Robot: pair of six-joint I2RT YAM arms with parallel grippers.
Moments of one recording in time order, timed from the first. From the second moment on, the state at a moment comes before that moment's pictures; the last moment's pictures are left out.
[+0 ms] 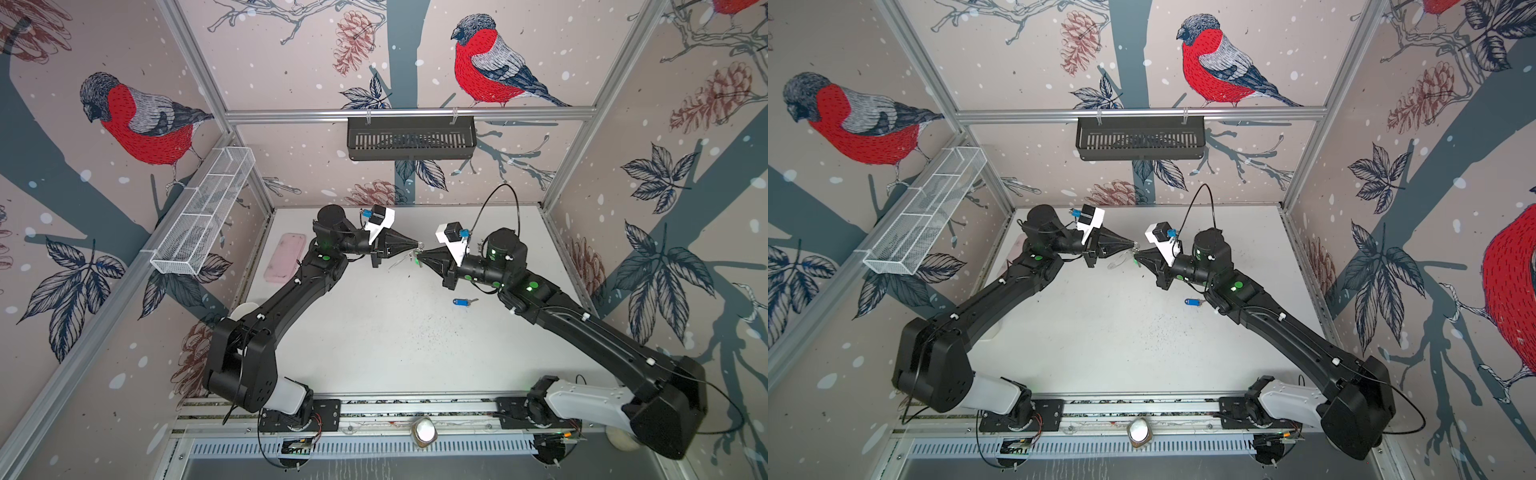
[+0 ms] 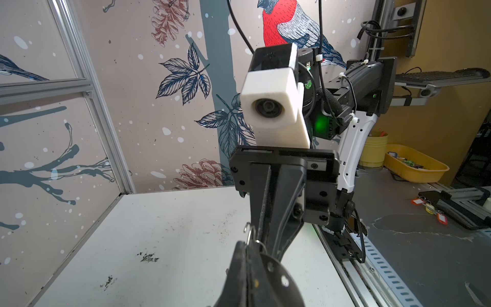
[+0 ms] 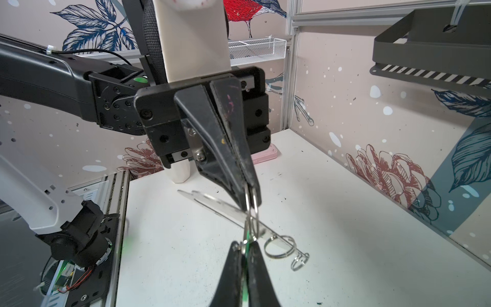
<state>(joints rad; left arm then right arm) -0.39 1.47 1.12 0.48 1.28 -0.05 0.68 1.20 1.01 0.02 -0.52 -0.05</state>
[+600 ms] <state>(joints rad) -0.39 1.46 1.08 0.54 1.27 -0.08 0.74 1.24 1.07 -0.10 -0.38 -0.11</state>
